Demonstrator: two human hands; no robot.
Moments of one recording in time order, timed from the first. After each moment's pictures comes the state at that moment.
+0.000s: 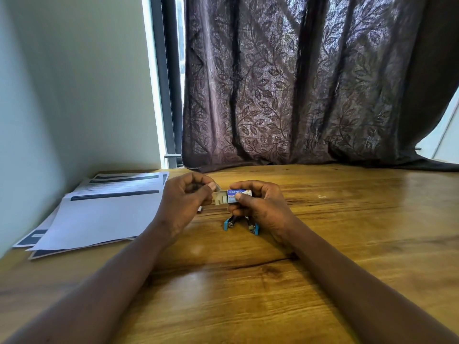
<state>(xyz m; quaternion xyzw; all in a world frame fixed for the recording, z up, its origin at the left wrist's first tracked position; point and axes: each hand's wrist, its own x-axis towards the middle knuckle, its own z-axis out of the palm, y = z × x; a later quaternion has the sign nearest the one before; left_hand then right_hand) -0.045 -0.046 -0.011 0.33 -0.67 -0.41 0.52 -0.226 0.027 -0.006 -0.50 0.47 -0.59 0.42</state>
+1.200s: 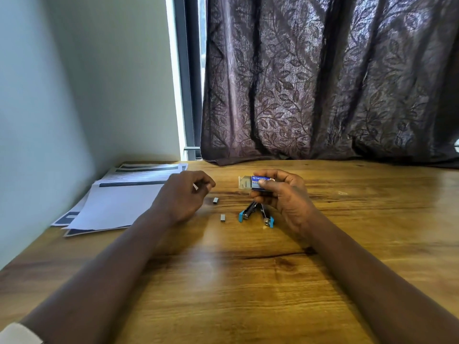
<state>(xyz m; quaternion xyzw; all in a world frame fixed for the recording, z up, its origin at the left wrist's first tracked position) -0.010 -0.059 -0.008 0.45 -0.81 -0.11 0.35 -0.225 0.031 0.004 -0.40 0.46 -0.65 0.45</state>
